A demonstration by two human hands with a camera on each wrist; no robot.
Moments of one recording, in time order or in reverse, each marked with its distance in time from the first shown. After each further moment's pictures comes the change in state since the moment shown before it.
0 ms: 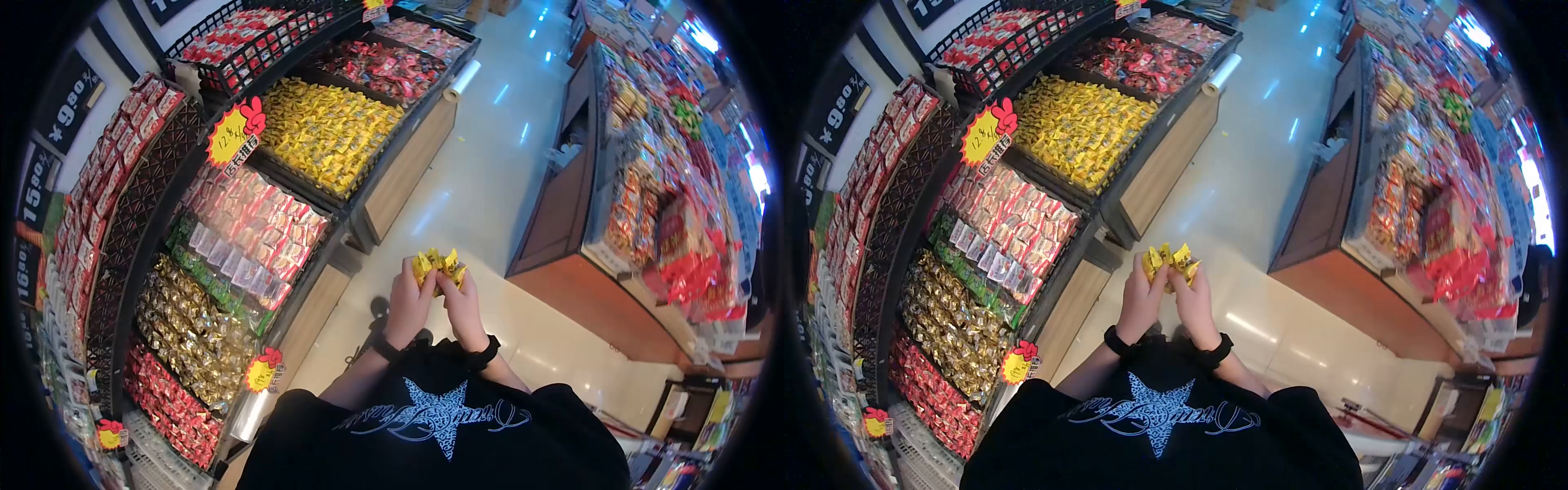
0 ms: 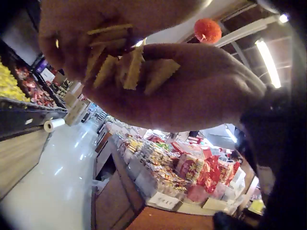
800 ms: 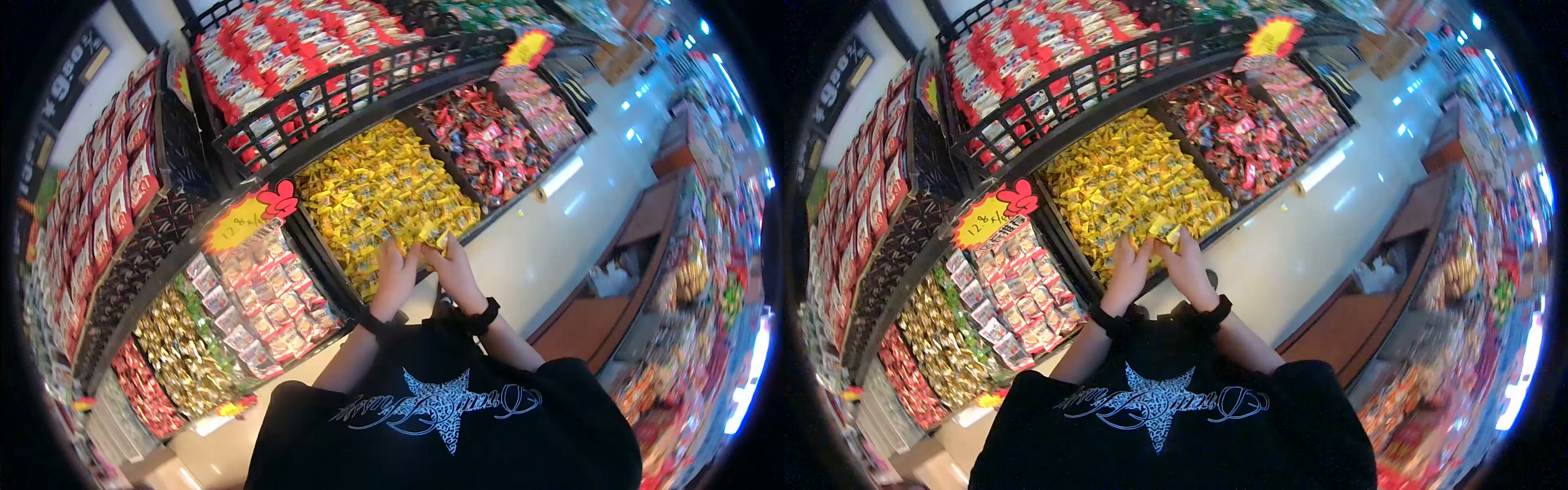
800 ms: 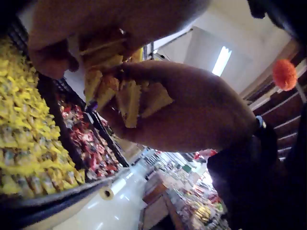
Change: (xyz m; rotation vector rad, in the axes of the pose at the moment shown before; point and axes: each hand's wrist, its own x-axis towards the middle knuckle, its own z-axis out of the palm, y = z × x) left_hand 0.368 -0.103 -0.062 0.232 0.544 -0.113; right_hand 0.422 -0.055 0.150 -0.288 -0.538 -0.326
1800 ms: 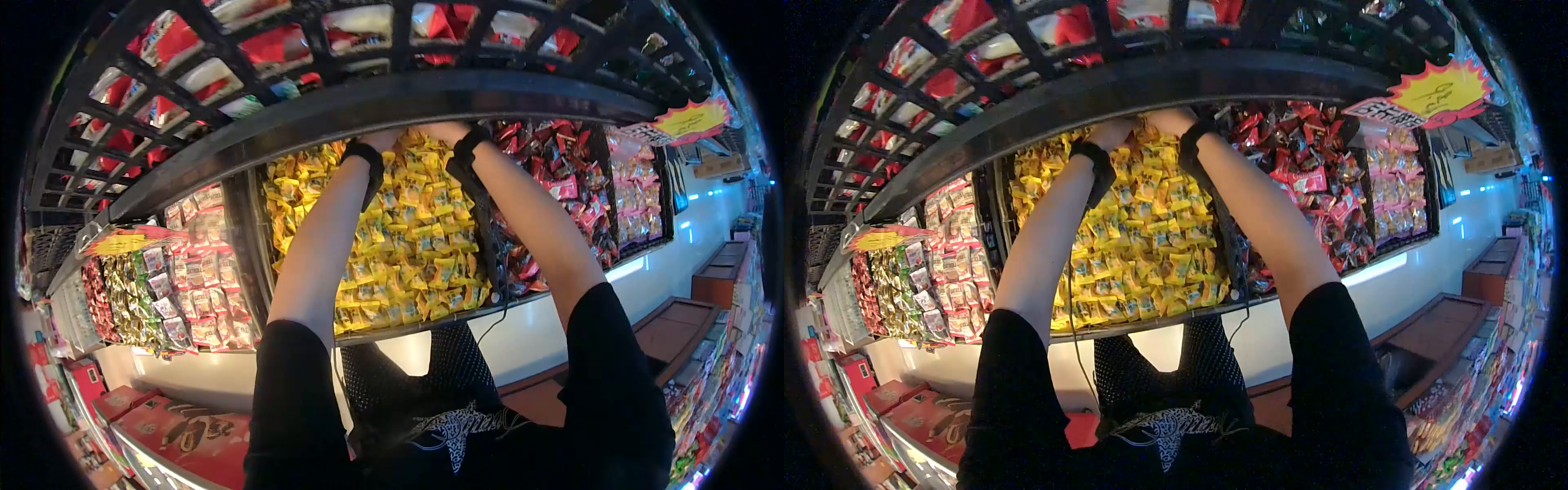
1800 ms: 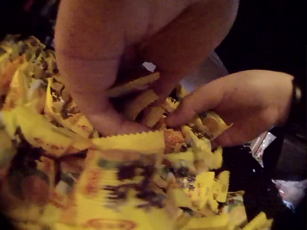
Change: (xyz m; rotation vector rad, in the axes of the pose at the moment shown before) left_hand 0.337 -0.225 0.116 0.092 -0.083 -0.348; right_hand 0.421 0.163 0.052 -0.374 -0.634 -0.613
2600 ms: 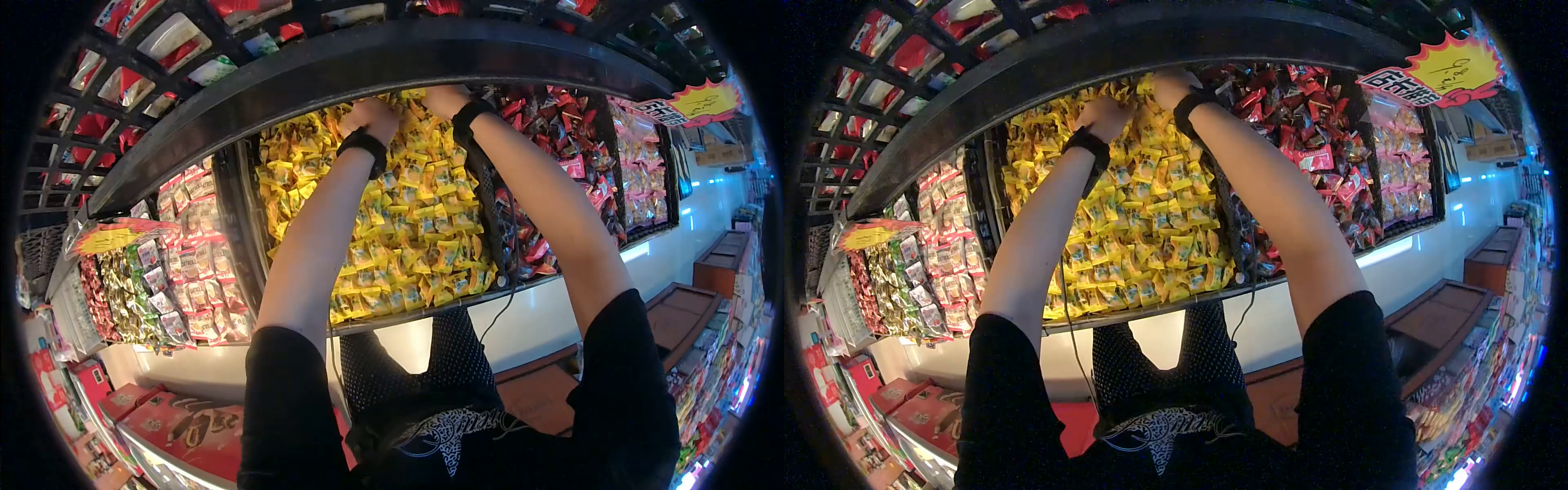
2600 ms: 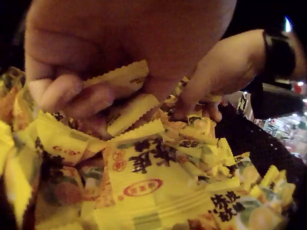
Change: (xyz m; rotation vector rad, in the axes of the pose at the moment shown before) left_hand -0.030 0.027 -0.010 0.750 0.129 -0.105; right_hand 0.003 -0.032 -0.020 -0.740 -0.302 0.196
